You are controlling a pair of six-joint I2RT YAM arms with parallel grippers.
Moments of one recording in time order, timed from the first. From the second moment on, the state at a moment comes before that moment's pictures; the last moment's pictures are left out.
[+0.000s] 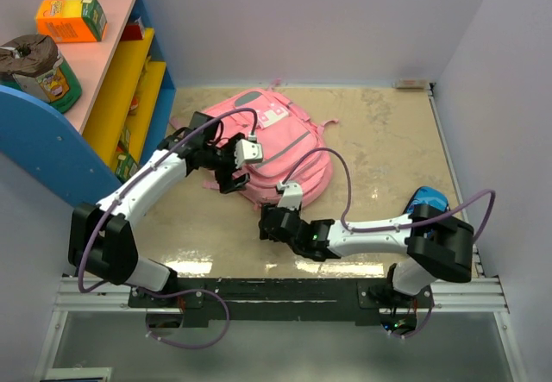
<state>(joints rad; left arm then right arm) -0.37 1.46 1.14 -0.67 0.60 0.88 1.23 1.51 0.75 0.02 0.58 0.90</state>
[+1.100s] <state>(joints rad) -0.49 1.51 1.04 -0.38 0.44 0.85 1.29 1.70 0.78 0.19 0.80 1.01</state>
